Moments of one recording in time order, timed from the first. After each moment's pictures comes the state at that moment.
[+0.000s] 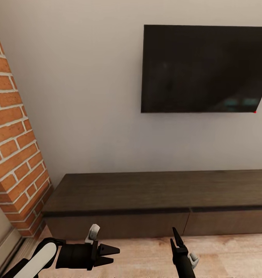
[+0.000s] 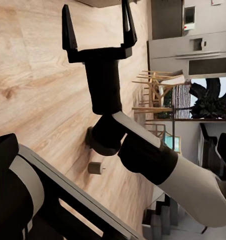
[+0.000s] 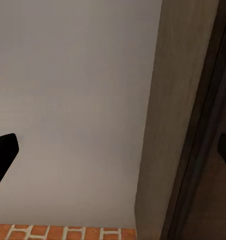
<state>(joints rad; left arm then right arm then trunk) -0.25 0.41 -0.52 -1.38 1.38 1.00 -0.38 -0.17 0.05 0.00 -0.58 -1.45 -0.03 0.91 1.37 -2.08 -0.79</state>
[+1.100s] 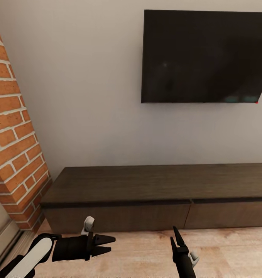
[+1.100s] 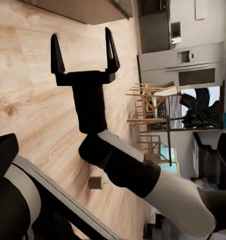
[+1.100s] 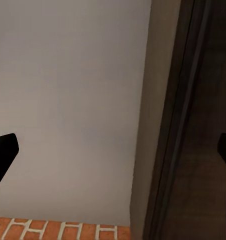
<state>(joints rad) -0.25 0.42 -0.45 -1.39 1.38 1.00 -0.42 -0.17 0.06 -0.01 -0.59 -1.46 -0.02 0.95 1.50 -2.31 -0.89</state>
